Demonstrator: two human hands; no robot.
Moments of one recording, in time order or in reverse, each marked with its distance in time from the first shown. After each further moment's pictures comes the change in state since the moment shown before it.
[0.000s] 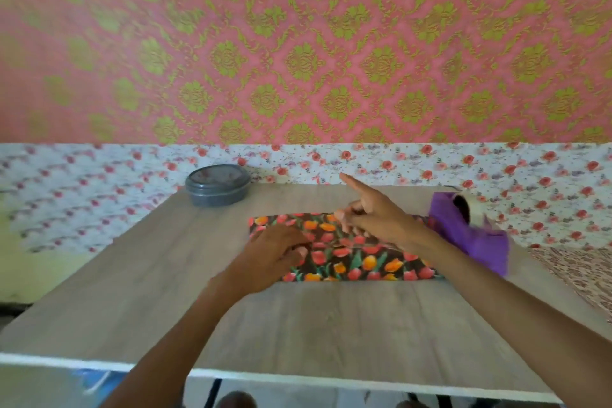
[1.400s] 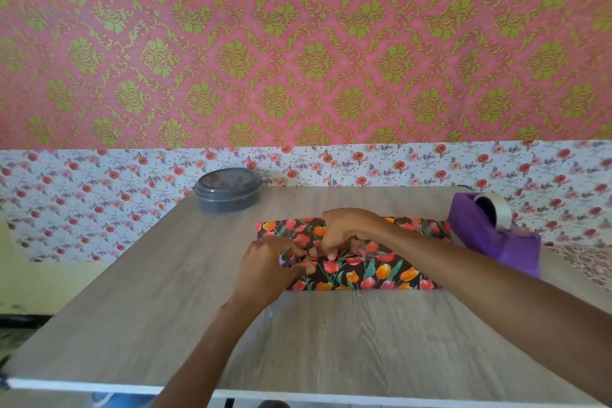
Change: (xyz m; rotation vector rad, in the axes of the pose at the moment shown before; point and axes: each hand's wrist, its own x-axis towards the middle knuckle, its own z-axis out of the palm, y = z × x) left_hand -0.022 -0.028 -0.001 -0.146 0.258 -0.242; right_hand 0.095 -0.022 0.080 -0.674 -0.374 0.531
